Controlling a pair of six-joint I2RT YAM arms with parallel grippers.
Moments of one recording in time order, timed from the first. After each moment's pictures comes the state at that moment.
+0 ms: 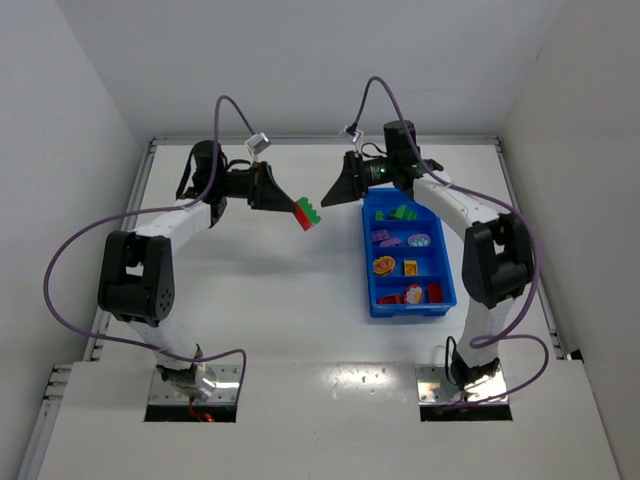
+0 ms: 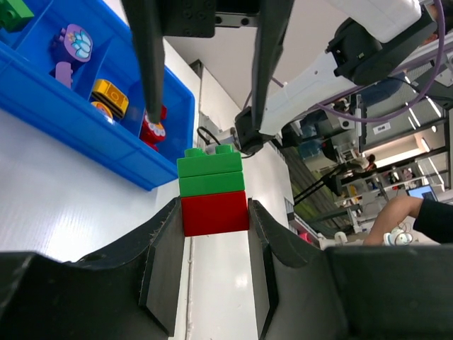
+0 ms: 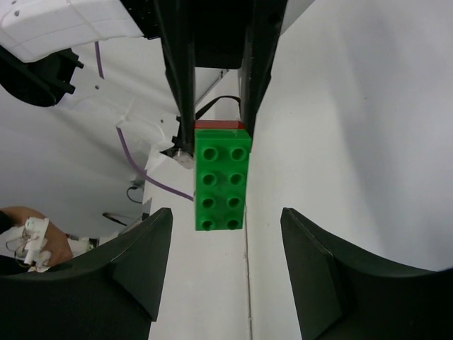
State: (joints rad) left arm -0.14 1.70 1.12 0.44 1.47 -0.80; right arm 0.33 1.89 1.47 -0.09 -1.32 0.39
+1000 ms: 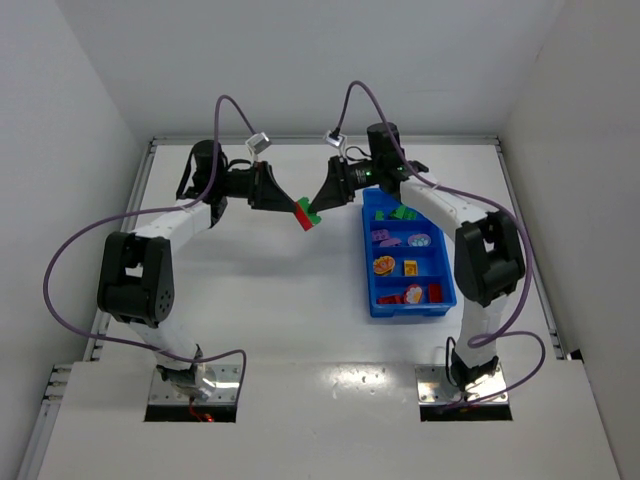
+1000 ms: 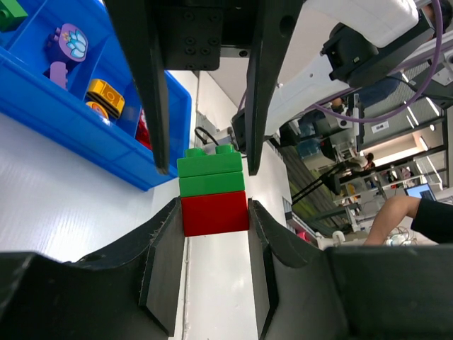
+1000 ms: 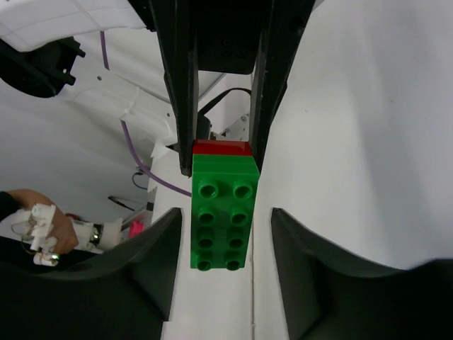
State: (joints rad) left arm -0.15 1.68 1.12 0.44 1.47 -0.82; right arm 0.40 1.93 1.50 -0.06 -1.32 0.41
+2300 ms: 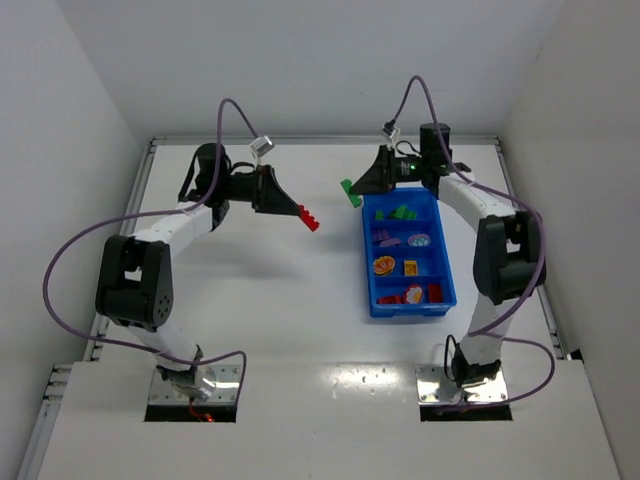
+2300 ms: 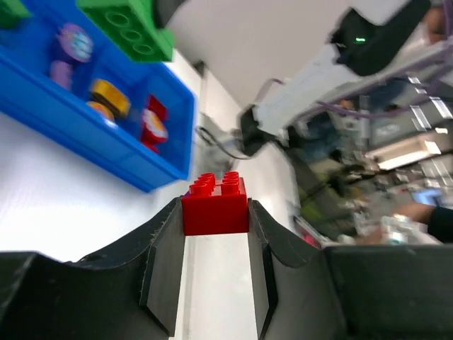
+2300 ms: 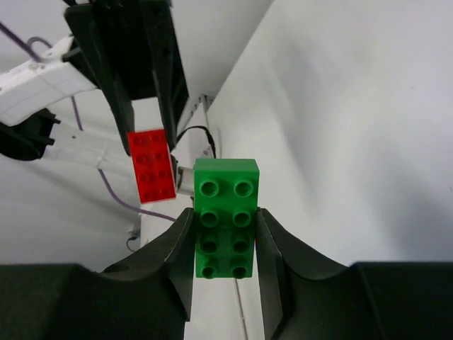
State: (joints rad) left arm -0.17 1.67 1.09 0.43 1.45 -0.80; right arm 0.16 1.90 1.40 0.00 -1.29 0.49
